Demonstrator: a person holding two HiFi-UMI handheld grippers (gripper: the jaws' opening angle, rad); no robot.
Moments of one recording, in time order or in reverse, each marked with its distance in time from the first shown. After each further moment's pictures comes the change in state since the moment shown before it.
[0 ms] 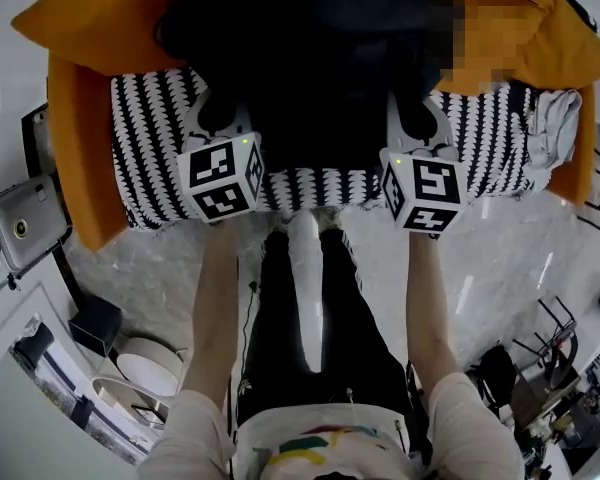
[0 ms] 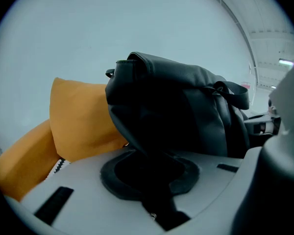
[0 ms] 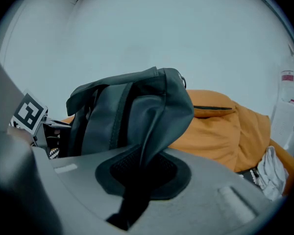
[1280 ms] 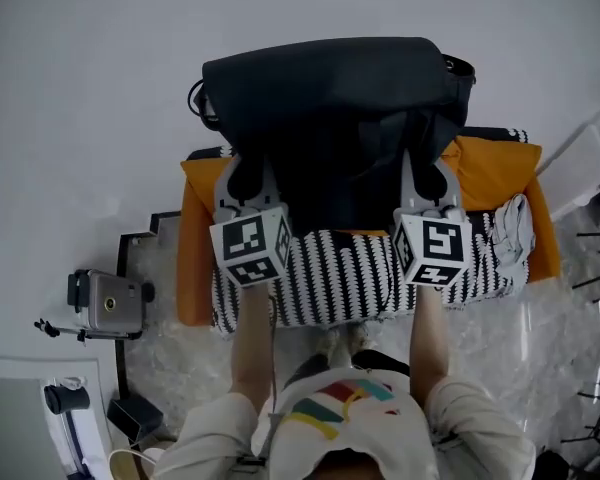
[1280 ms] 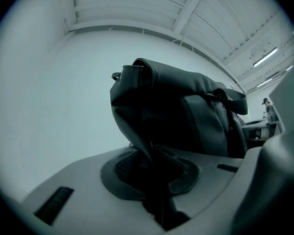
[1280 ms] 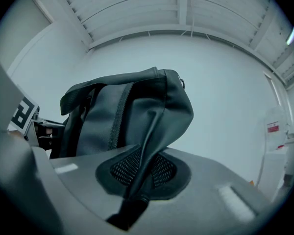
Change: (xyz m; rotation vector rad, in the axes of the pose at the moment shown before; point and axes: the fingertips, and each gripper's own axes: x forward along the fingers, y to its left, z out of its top) left arm -0.312 -0.051 0.407 0.153 -0.594 0.023; right arm -0.278 0.021 0.388 -0.031 -0.588 -0.096
